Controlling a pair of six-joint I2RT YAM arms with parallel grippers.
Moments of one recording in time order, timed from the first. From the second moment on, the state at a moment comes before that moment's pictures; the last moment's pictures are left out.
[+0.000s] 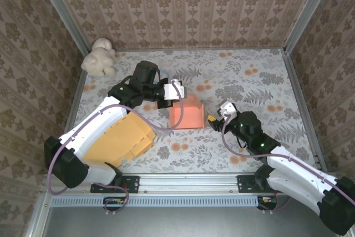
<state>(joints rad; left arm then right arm) -0.67 1.36 1.26 -0.56 0.54 0.89 0.57 0.82 0.36 0.16 0.01 -0.22</state>
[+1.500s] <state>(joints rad) -0.77 1.45 1.20 -0.37 0.44 0.84 0.37 1.17 0.37 0.27 -0.30 -0.60</state>
